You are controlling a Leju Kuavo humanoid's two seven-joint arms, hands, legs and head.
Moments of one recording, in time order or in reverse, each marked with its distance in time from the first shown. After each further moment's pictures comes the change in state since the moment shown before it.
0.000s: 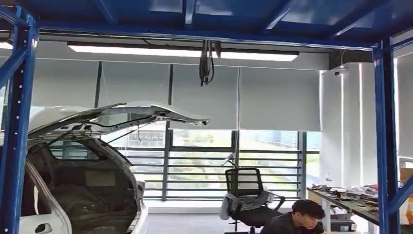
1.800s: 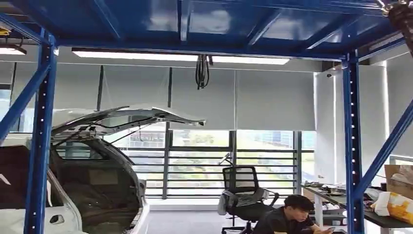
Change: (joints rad) left arm -0.009 -0.001 -0.002 0.000 -0.026 -0.021 -0.012; right arm -0.036 -0.053 0.055 0.020 -0.066 0.079 -0.060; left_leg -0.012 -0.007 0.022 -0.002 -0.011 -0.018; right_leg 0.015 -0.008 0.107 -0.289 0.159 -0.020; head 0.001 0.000
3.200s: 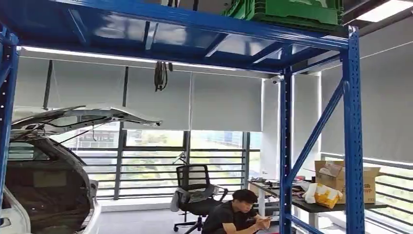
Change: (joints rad) left arm -0.009 0.002 0.000 0.000 0.010 0.042 0.038; right arm -0.019 -0.036 -0.001 0.010 -0.094 0.127 -0.016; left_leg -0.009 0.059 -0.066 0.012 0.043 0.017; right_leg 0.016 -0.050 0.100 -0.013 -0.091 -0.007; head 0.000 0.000
